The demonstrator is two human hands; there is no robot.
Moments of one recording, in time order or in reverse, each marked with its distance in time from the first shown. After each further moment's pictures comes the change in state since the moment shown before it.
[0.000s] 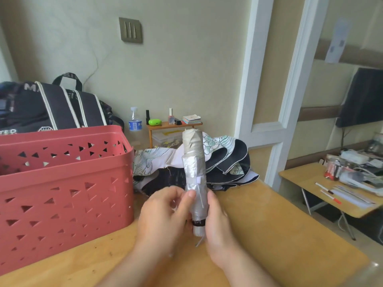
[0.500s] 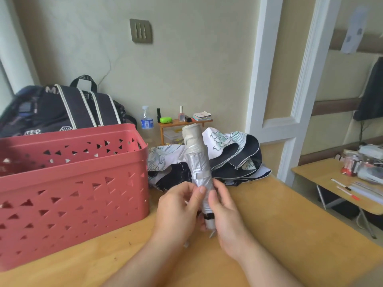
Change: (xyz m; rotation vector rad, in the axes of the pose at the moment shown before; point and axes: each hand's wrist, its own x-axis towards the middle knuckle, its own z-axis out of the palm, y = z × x) left_hand -0.002 0.000 0.000 -0.079 -0.068 -0.102; right_hand -0.004 0.005 0.000 -0.005 -0.131 -0.108
